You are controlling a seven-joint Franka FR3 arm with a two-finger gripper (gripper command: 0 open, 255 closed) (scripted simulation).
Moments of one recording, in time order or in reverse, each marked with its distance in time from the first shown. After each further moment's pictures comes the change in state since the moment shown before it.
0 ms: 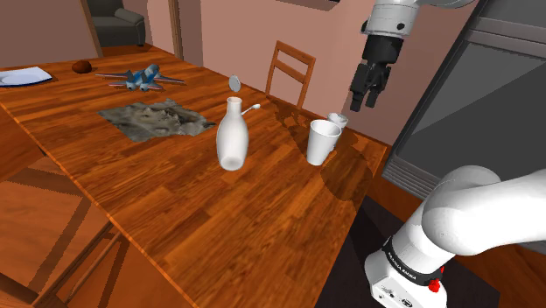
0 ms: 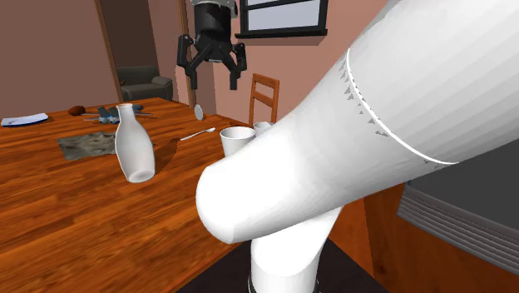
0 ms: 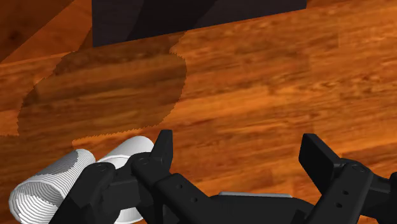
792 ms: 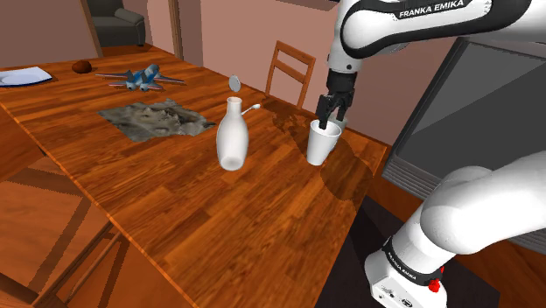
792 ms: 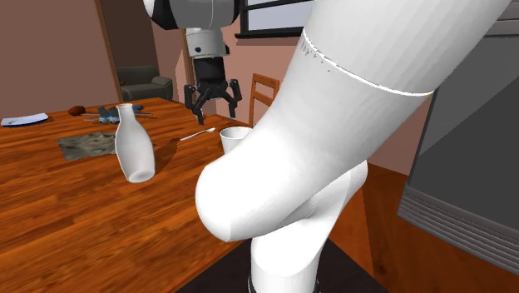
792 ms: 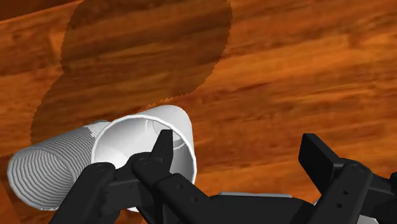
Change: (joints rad) arm -0.031 0.239 0.038 -0.091 -0.116 0.369 0.045
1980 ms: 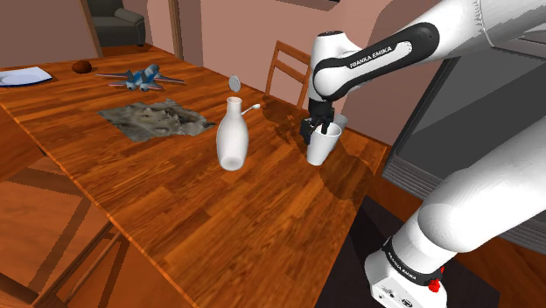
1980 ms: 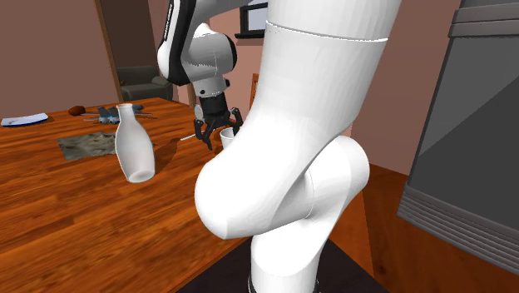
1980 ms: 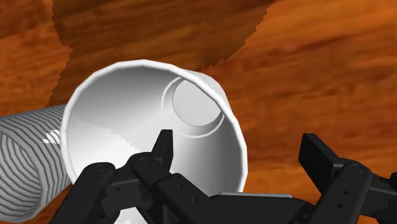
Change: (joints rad) arm -0.046 0.276 0.010 -0.033 -0.130 0.339 0.082
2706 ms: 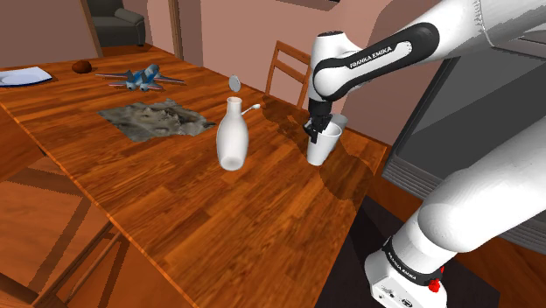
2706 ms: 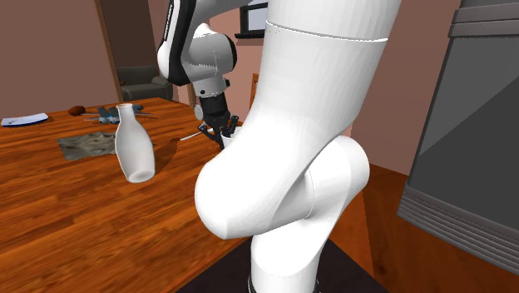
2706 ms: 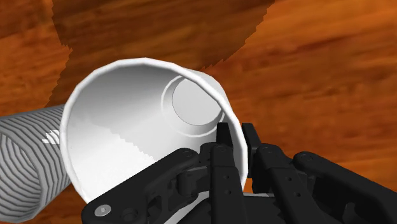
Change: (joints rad) arm 0.000 0.000 0.000 -0.001 0.000 0.001 0.000
